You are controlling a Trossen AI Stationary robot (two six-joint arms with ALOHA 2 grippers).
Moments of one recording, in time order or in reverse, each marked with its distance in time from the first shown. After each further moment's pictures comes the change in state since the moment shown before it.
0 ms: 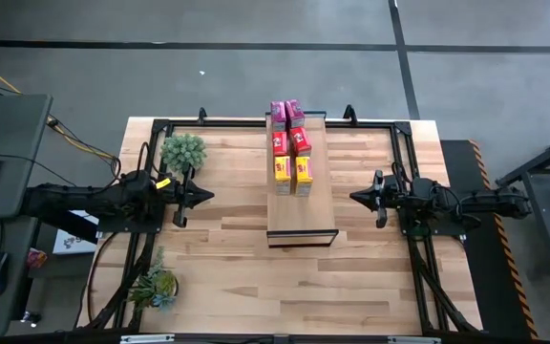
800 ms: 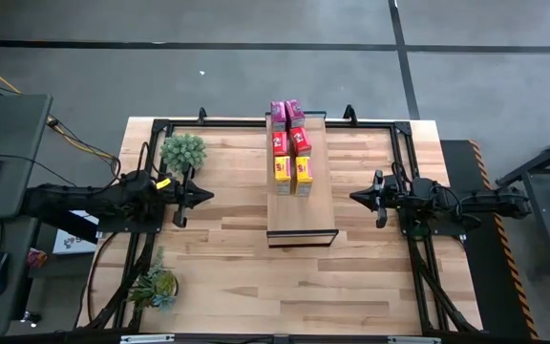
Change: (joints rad) left arm 0.000 -0.008 0.001 -0.014 0.000 0.000; right arm 0.000 0.000 0.000 0.000 0.000 0.000
